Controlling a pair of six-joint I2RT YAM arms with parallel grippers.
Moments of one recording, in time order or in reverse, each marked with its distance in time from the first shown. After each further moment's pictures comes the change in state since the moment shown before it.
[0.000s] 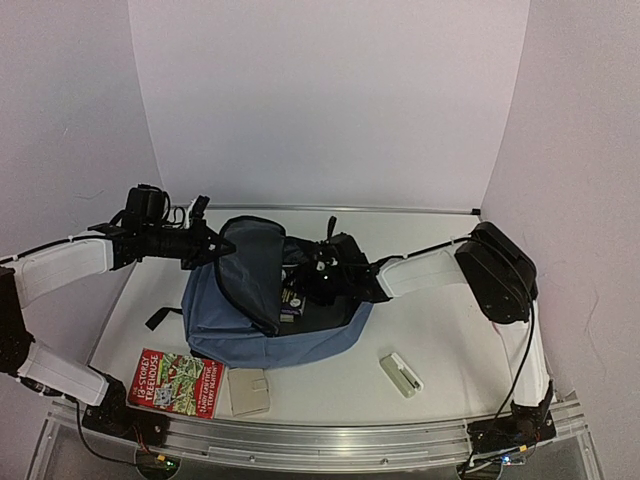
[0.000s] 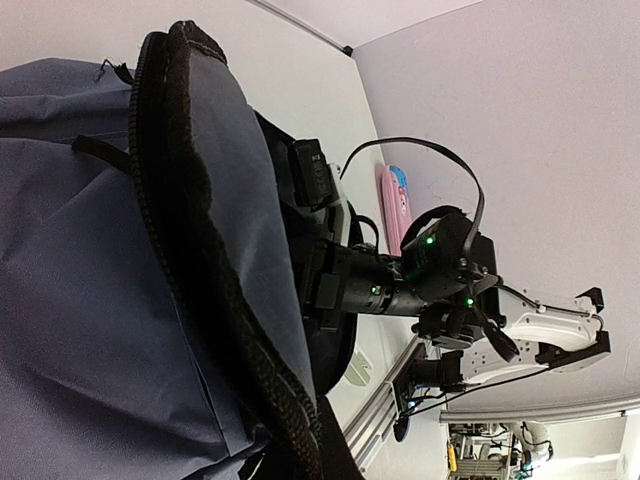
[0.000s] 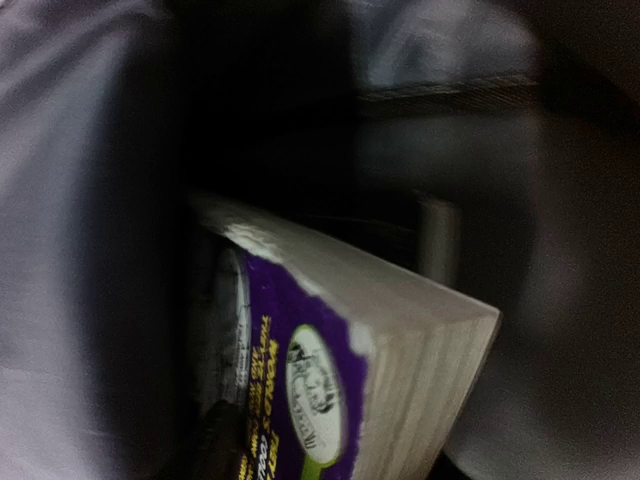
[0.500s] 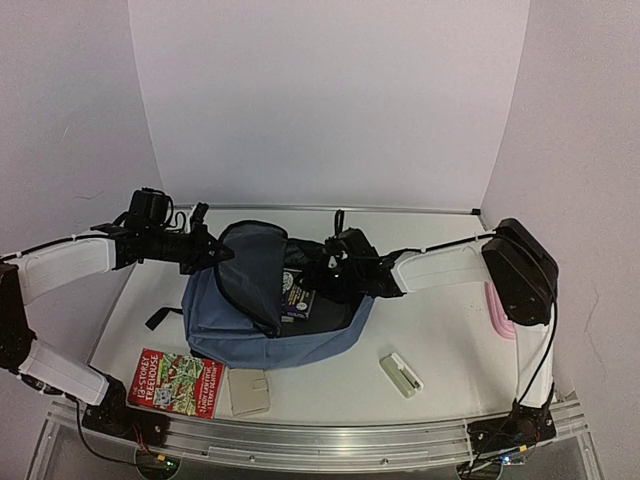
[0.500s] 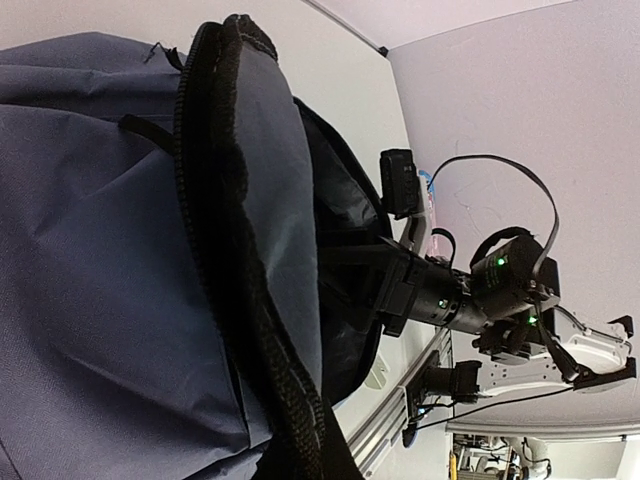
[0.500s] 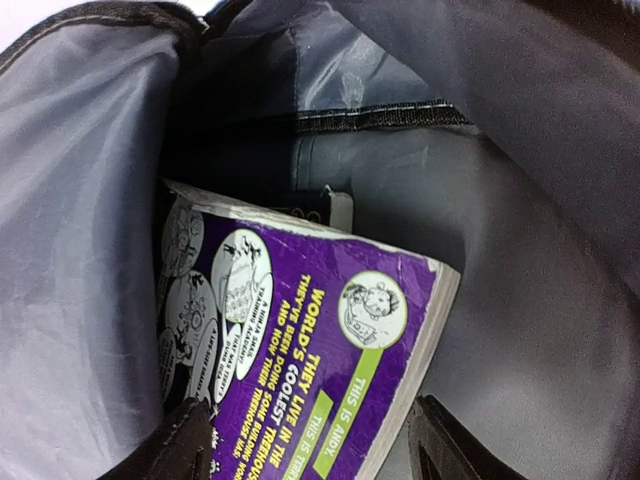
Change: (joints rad) left arm 0.000 0.020 0.000 -0.050 -0.054 -0.005; right arm 0.007 -0.133 -0.075 -0.157 0.128 -0.095
